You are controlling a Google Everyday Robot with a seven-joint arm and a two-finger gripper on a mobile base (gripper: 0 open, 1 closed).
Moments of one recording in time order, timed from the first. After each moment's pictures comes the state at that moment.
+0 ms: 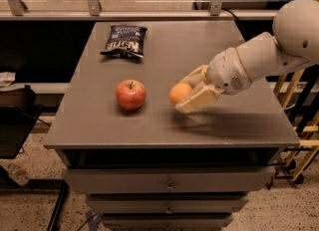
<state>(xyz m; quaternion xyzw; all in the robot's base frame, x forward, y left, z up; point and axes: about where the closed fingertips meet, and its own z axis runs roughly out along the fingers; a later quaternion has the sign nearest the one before) 0.516 -0.064 0.868 -0.61 0.66 0.28 0.32</state>
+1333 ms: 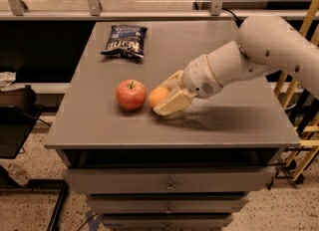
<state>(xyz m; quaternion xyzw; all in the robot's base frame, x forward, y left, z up) 0.533 -0.011 0.842 -0.61 0.66 0.29 0.33</state>
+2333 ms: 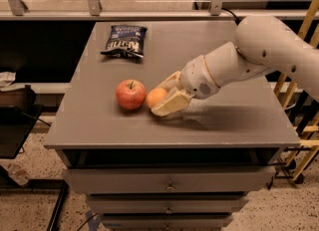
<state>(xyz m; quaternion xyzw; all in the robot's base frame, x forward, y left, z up) 0.531 -0.005 0.841 -0.61 0.66 0.29 0.32</state>
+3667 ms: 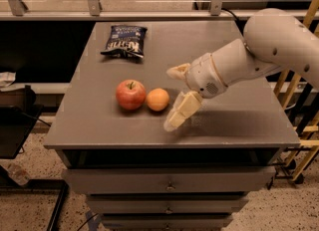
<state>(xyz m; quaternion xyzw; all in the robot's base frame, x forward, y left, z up) 0.524 -0.017 0.852 -0.62 0.66 0.28 0.33</state>
